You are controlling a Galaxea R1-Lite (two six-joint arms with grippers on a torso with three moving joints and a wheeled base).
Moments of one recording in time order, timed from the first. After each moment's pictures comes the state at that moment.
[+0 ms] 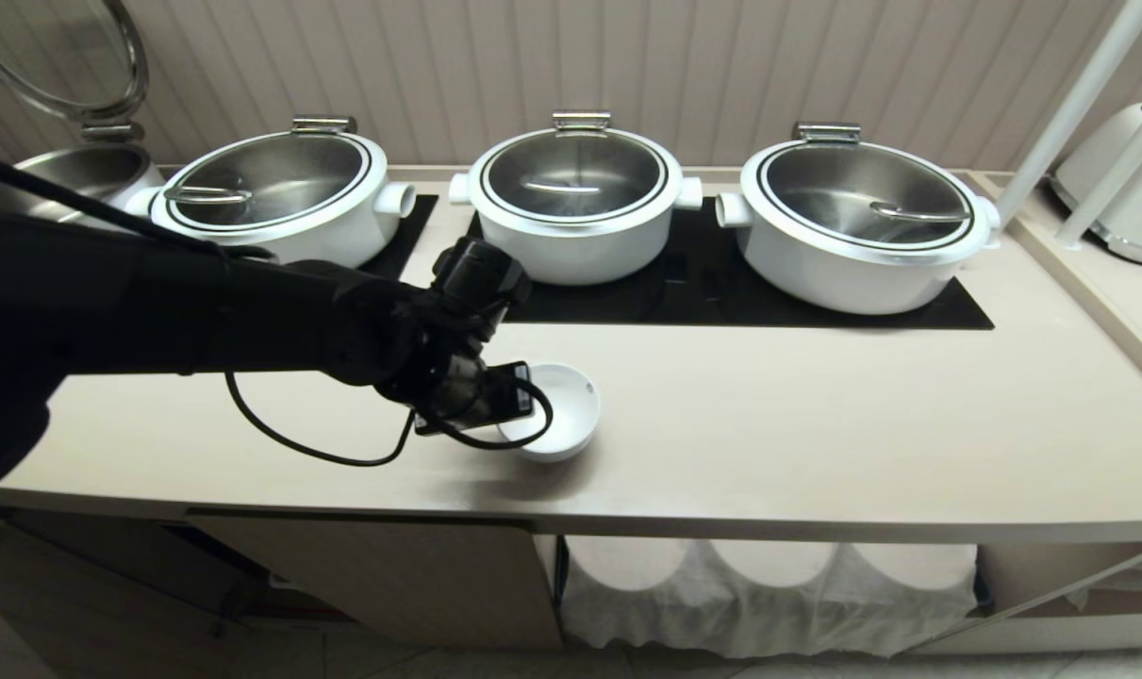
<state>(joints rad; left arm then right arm) -0.56 2.00 -1.48 0.37 0.24 -0.60 0.00 0.00 0.00 0.00 0.04 -0.06</state>
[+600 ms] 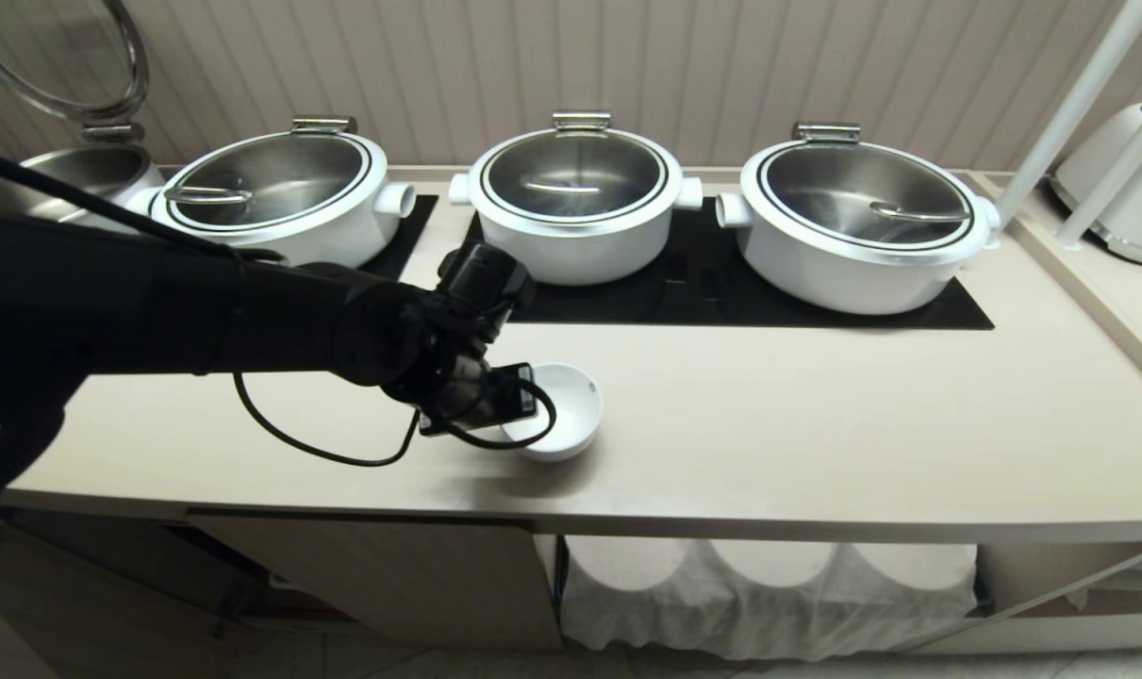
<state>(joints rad) -0.56 2.02 -1.49 0.37 0.24 -0.60 0.00 0.00 0.00 0.00 0.04 -0.06</state>
